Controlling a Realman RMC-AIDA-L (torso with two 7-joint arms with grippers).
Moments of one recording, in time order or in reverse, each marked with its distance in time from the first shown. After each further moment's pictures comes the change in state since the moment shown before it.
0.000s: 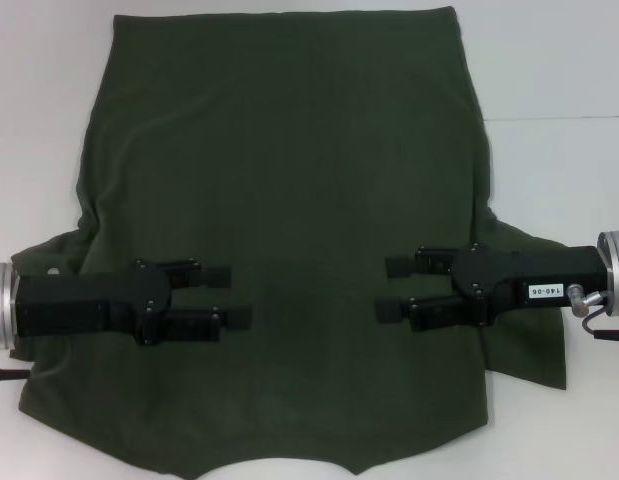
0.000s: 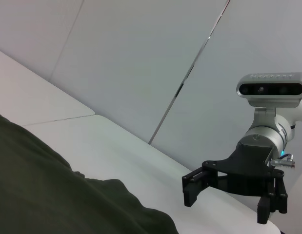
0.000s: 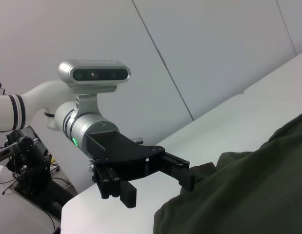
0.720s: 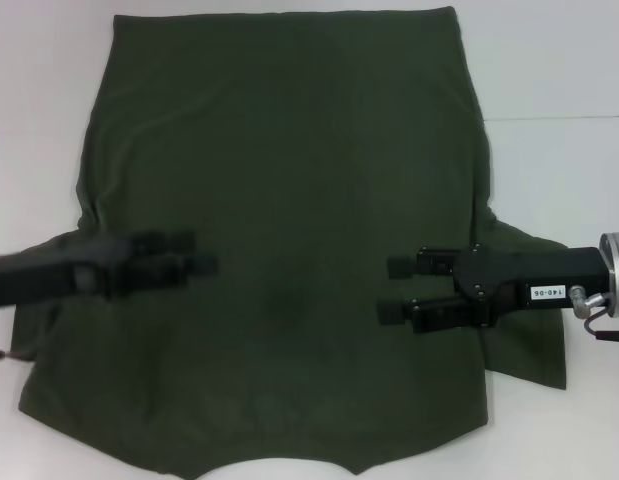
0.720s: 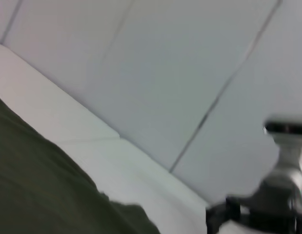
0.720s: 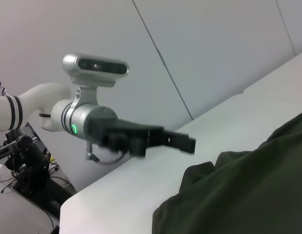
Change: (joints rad) left arm 0.021 0.010 -0.119 0.000 -0.009 0.001 -0.102; right arm -0.002 -0.004 0.000 0.006 0.000 0.000 -0.012
